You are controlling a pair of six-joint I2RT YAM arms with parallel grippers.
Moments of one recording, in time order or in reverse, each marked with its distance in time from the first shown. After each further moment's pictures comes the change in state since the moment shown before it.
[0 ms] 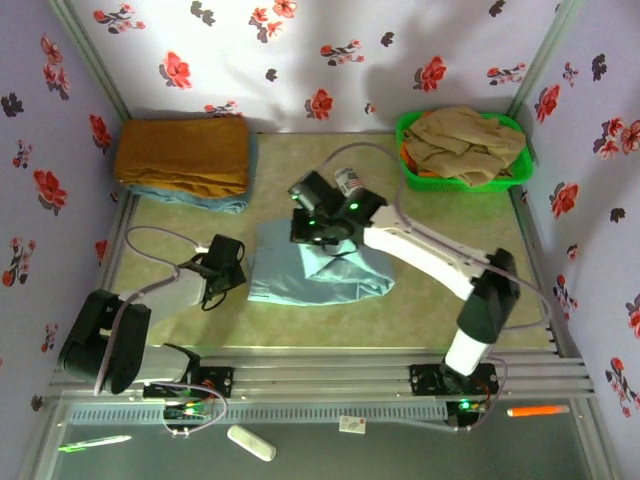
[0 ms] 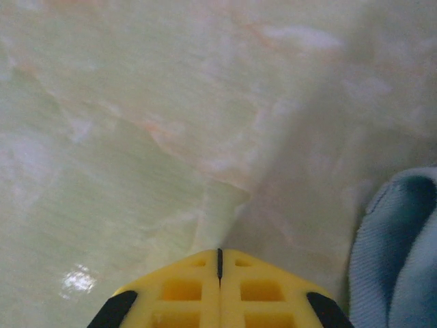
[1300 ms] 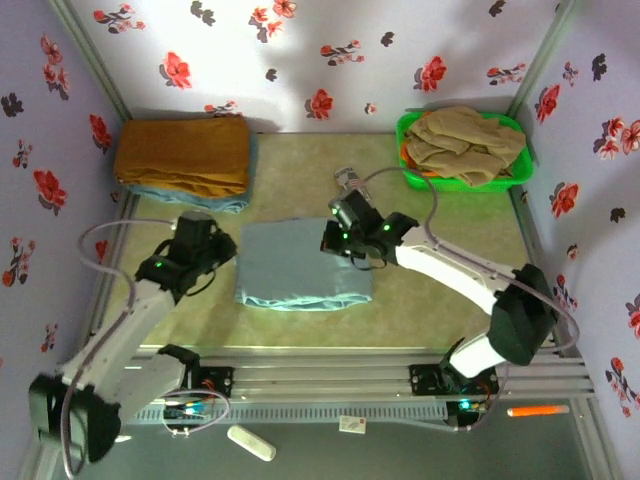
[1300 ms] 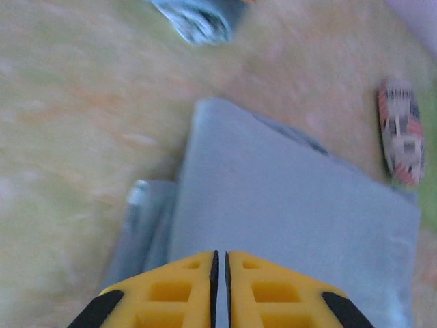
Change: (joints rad) left arm 0.023 -0.343 0.247 -0.286 0.174 -0.085; right arm -0.143 -0.235 -0.498 0.276 -0.061 0.004
